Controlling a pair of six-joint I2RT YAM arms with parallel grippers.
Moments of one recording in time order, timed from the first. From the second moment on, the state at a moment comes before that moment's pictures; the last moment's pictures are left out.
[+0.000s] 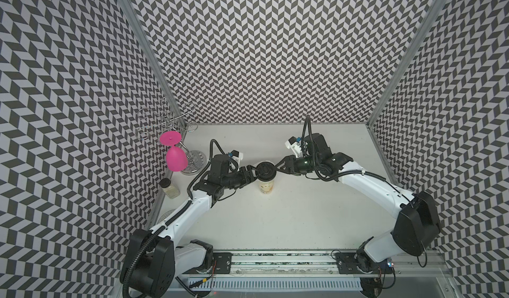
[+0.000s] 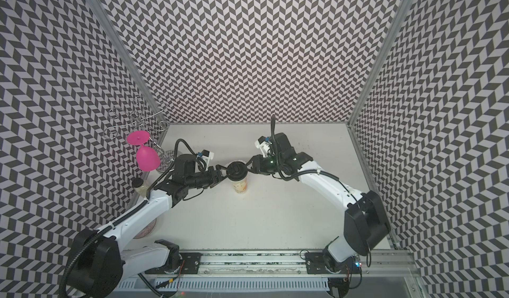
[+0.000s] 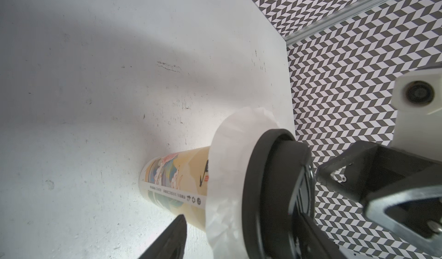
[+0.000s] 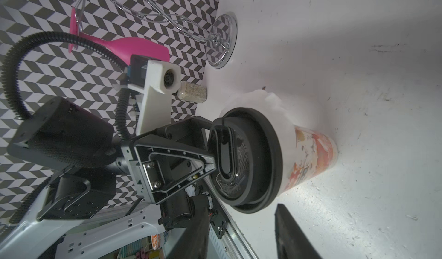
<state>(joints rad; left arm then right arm) -0.32 1.19 0.70 -0.11 0.59 -0.75 0.58 1.54 1.23 -0.40 -0.61 0.65</state>
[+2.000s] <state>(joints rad) -0.32 1.20 0.70 -0.10 0.59 -0.75 0.56 1.67 1.30 -0.39 -0.63 0.64</state>
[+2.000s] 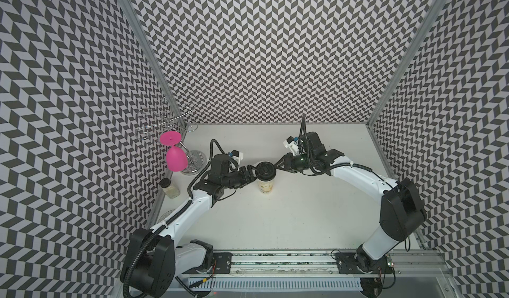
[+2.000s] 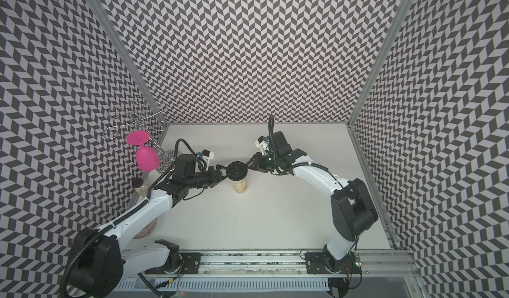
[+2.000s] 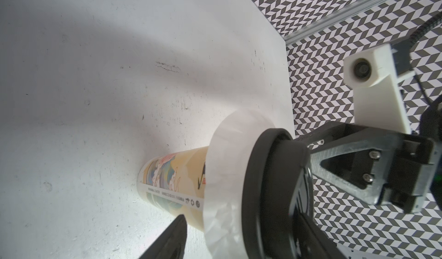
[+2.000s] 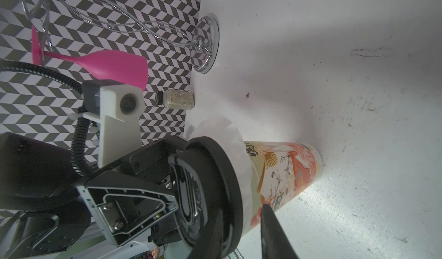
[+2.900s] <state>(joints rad) -0.32 1.20 0.70 -0.10 0.60 -0.75 0.60 1.69 1.32 -0.43 -0.67 0.58</state>
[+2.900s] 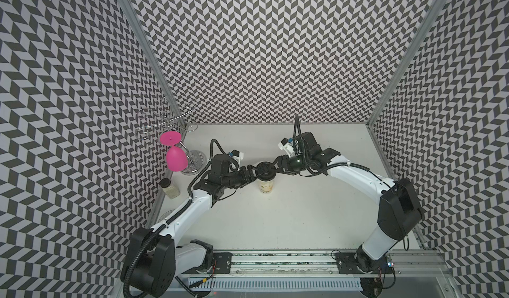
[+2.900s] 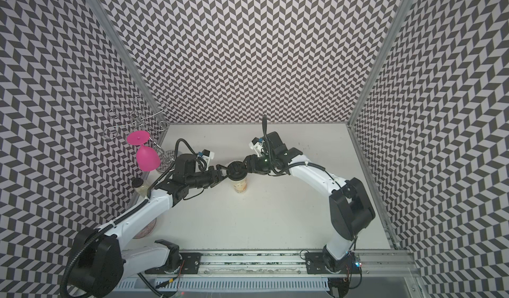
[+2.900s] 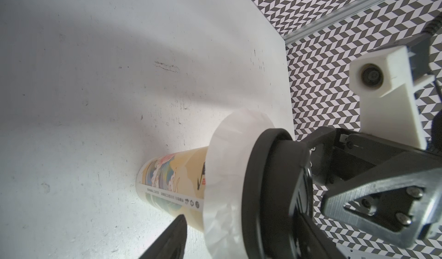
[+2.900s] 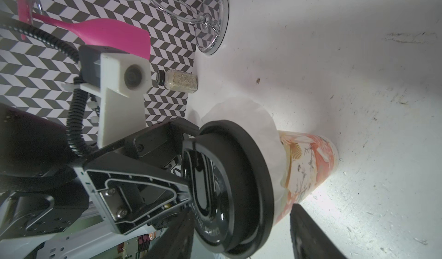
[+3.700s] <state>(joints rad) -0.32 1.20 0.70 -0.10 0.60 -0.75 0.58 1.72 1.24 -0.23 -0.78 0.70</state>
